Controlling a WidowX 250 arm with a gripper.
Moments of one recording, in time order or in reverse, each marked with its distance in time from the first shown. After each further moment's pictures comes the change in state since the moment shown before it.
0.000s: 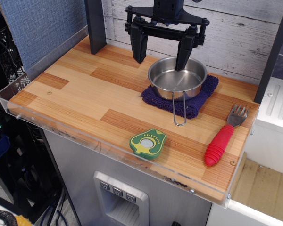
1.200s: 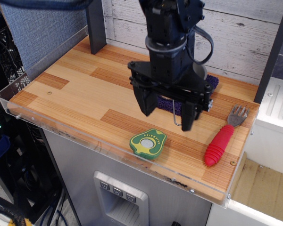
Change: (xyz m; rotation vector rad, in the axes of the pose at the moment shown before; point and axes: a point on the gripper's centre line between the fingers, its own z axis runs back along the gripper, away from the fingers) arm -0.071 -0.031 -0.027 -0.133 -0.171 -0.301
